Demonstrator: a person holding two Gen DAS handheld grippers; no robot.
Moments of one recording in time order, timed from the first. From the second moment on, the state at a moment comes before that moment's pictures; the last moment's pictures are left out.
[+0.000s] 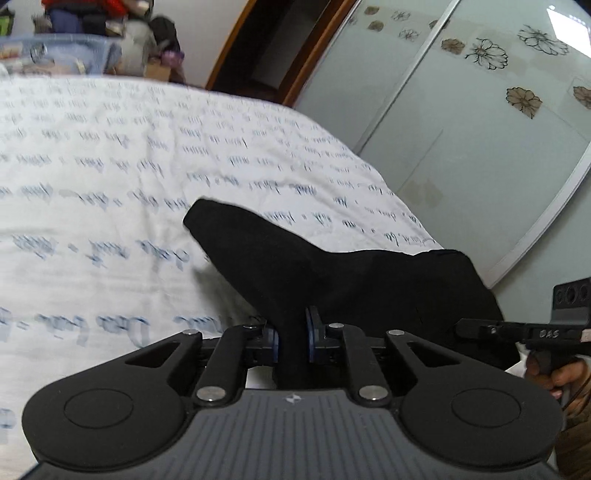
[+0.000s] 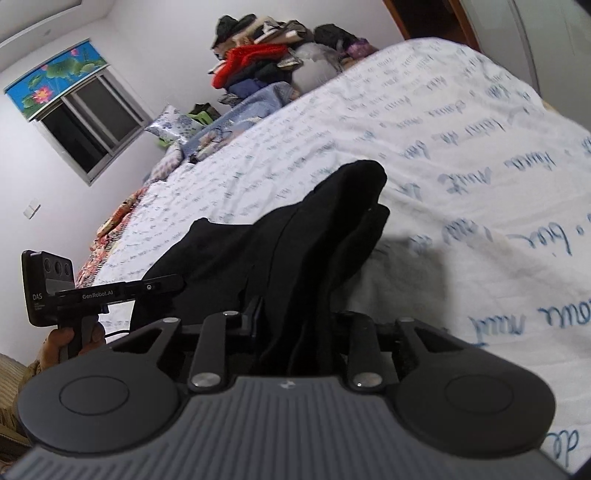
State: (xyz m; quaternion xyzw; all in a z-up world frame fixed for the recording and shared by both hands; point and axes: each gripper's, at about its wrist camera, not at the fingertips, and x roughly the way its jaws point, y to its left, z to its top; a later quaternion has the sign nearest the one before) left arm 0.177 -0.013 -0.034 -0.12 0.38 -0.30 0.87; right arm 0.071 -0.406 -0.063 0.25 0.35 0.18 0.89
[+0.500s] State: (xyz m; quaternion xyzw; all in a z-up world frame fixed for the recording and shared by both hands) left arm 0.194 0.065 -0.040 -0.02 0.44 -0.11 0.89; right arm 0.134 -0.297 -0.061 0.19 0.37 0.23 0.88
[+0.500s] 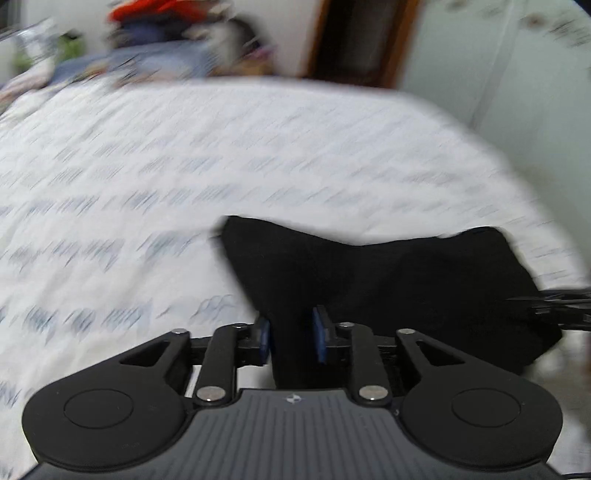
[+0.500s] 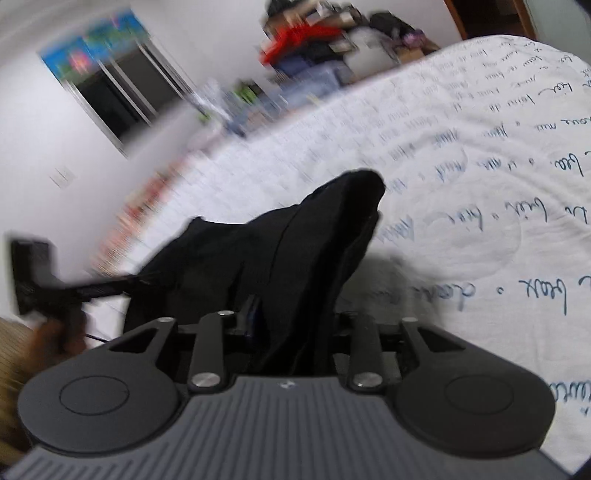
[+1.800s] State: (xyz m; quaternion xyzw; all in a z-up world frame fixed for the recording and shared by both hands) left arm 0.209 -0.007 -0.059 0.08 0.37 -0.02 0.92; right arm 0.115 -0.219 -0.056 -0.06 0.30 0.11 0.94
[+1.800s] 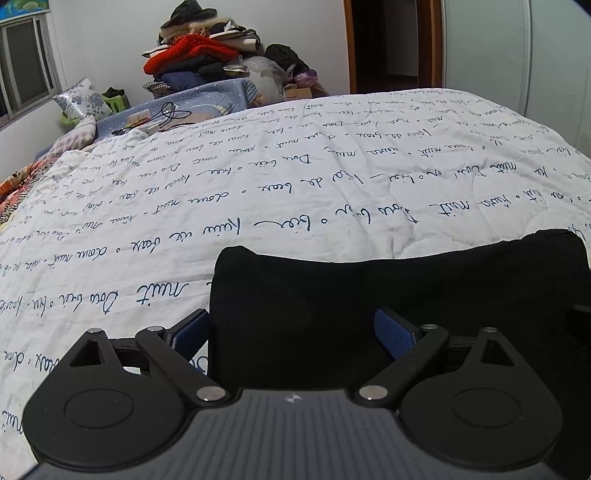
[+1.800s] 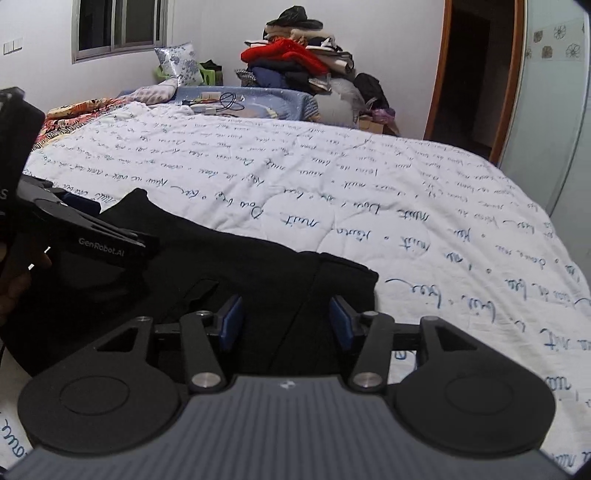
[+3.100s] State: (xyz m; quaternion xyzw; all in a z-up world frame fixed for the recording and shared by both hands) left arm 0.098 0.002 -0.039 0.03 0.38 0.01 0.92; right arm 0.000 -0.170 -0.037 -0.08 0.25 0.10 0.96
